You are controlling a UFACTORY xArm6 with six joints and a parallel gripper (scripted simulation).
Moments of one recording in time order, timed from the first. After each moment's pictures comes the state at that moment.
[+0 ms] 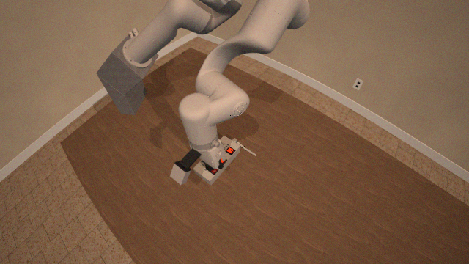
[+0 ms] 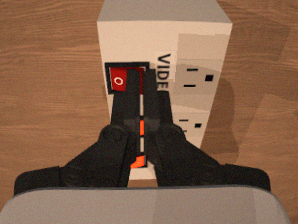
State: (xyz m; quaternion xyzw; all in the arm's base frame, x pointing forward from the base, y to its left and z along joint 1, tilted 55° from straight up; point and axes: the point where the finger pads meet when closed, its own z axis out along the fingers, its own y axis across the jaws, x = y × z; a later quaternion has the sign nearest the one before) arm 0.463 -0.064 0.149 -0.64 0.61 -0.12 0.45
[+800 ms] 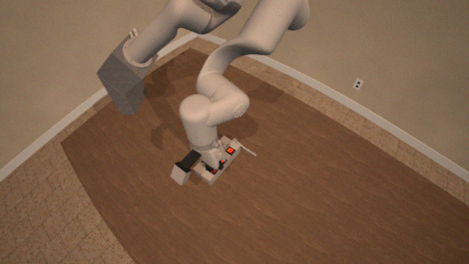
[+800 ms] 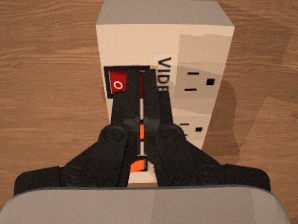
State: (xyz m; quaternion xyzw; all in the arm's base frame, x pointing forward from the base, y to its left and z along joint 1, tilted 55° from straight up) arm 0.466 -0.062 0.146 -0.64 0.61 -0.12 0.45
